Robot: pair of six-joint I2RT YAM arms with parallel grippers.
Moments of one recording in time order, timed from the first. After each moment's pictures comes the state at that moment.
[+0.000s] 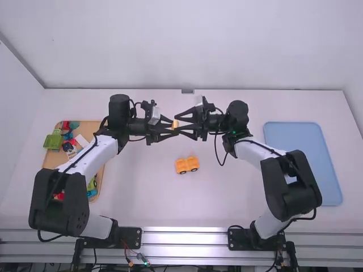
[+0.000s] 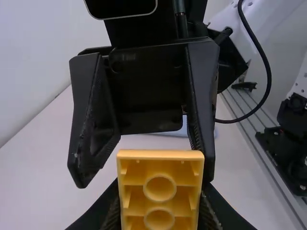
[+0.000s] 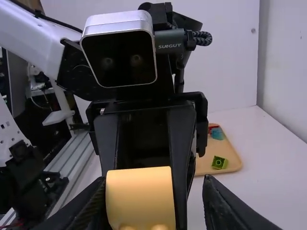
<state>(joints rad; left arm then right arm) -0.11 1.53 0.93 0.13 1.36 0.43 0.34 1.74 0.91 0.98 -1.29 0.29</state>
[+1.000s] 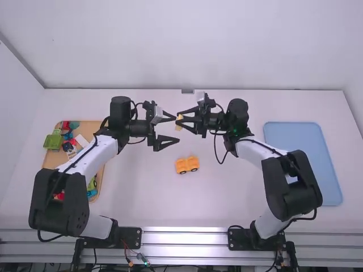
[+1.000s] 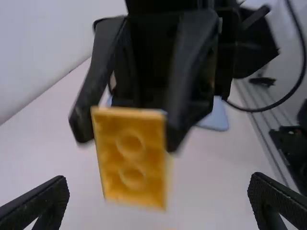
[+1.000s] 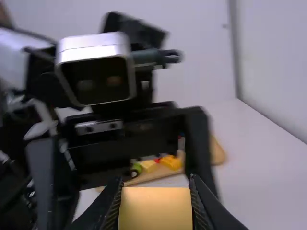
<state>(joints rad) -0.11 1.53 0.93 0.01 1.20 0.43 0.29 1.74 0.91 0.79 -1.15 0.28</state>
